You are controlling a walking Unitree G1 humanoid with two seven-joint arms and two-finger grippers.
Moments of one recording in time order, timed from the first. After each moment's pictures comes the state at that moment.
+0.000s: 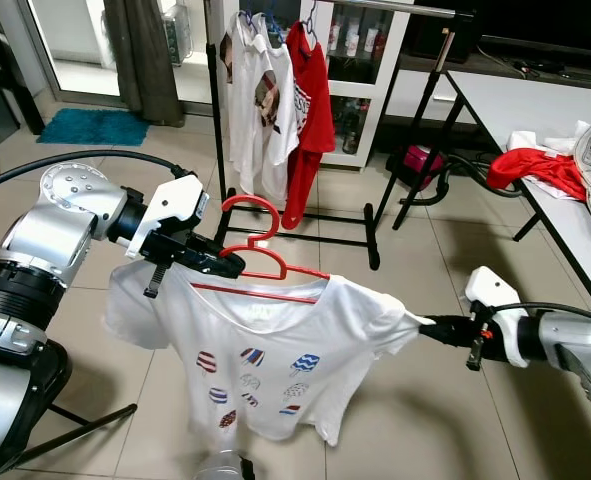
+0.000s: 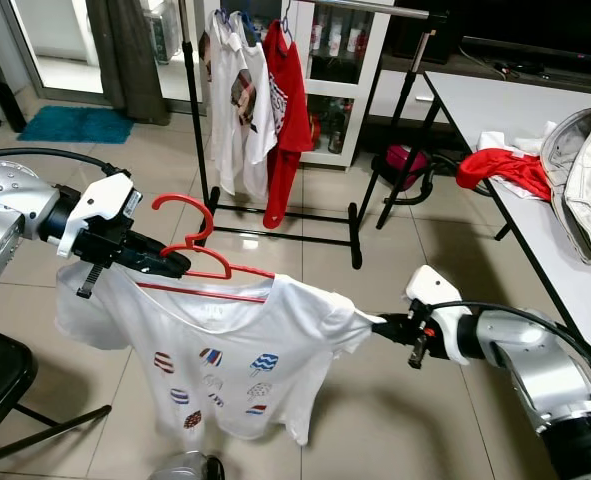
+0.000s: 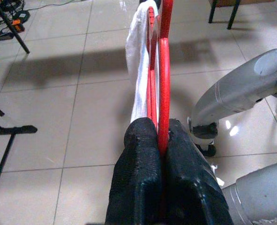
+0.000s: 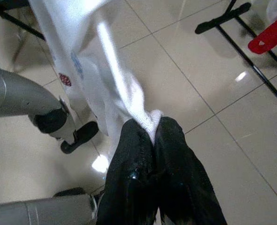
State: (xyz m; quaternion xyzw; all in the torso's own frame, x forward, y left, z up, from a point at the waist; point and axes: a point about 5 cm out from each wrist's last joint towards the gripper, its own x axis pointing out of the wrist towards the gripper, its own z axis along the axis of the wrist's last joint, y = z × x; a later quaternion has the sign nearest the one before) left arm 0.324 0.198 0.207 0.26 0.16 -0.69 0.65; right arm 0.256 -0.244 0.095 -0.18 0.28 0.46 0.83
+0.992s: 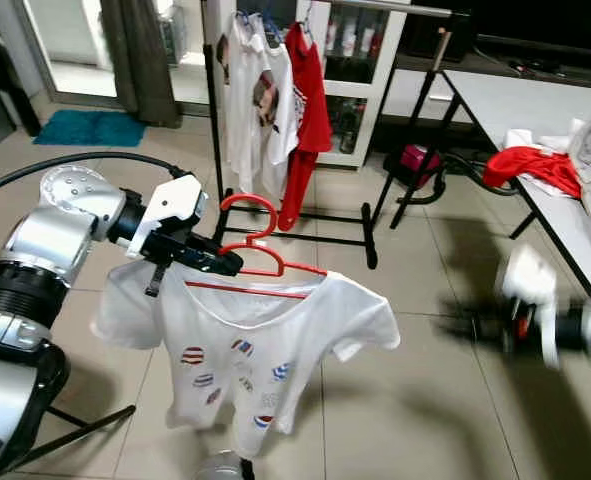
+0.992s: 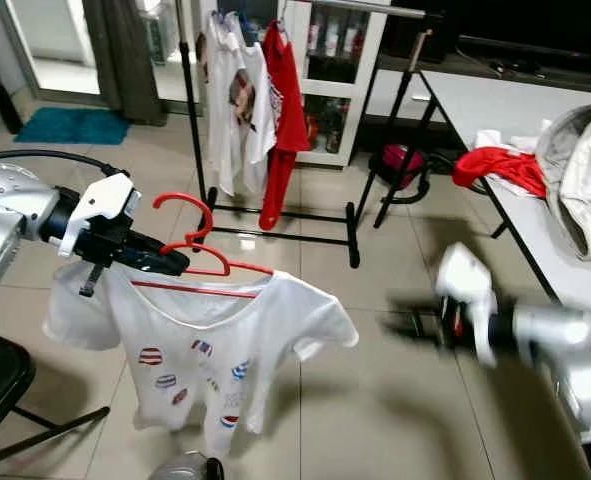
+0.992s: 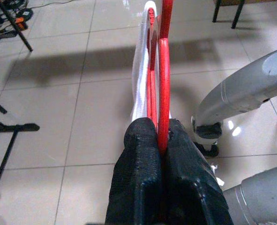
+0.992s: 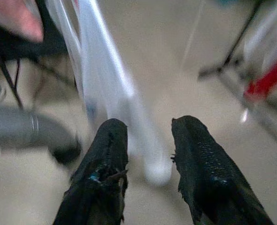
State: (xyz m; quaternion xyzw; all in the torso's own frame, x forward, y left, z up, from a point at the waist) left arm 0.328 0.197 0.201 0.26 0.16 -0.69 0.66; right arm 0.251 -0.240 0.158 -0.14 0.18 0.50 0.84
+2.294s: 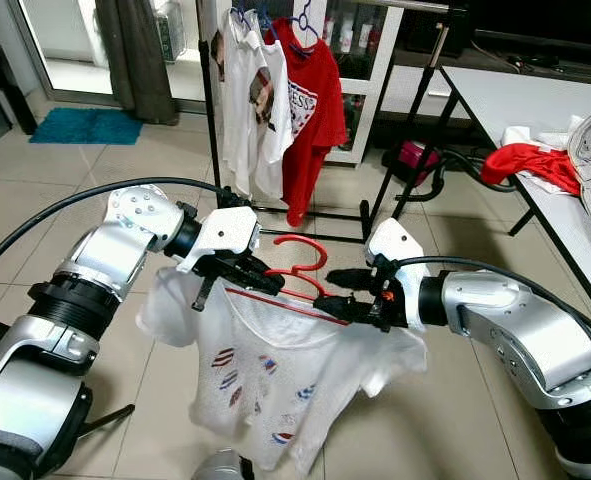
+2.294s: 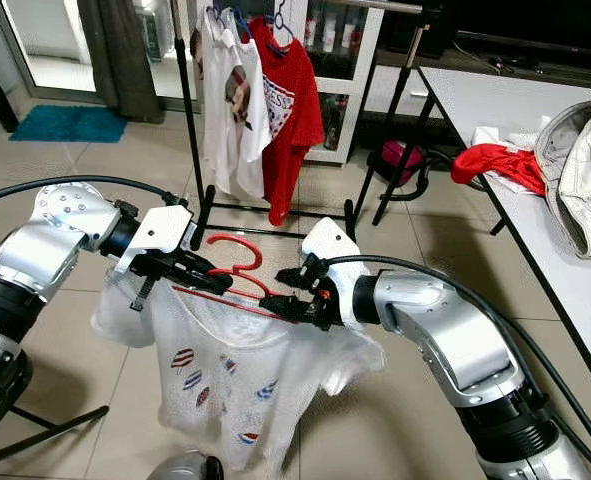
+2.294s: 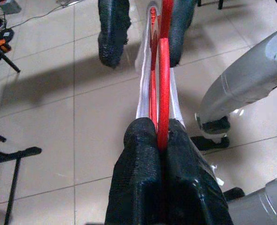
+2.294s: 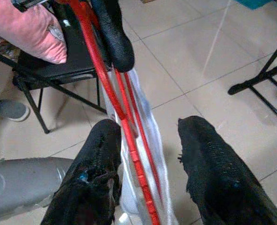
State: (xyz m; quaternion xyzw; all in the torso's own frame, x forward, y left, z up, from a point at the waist) left arm 0.325 0.148 0.184 0.32 0.11 -0.72 0.61; right arm 0.264 -0.114 0.159 -0.11 0.20 0.52 0.82
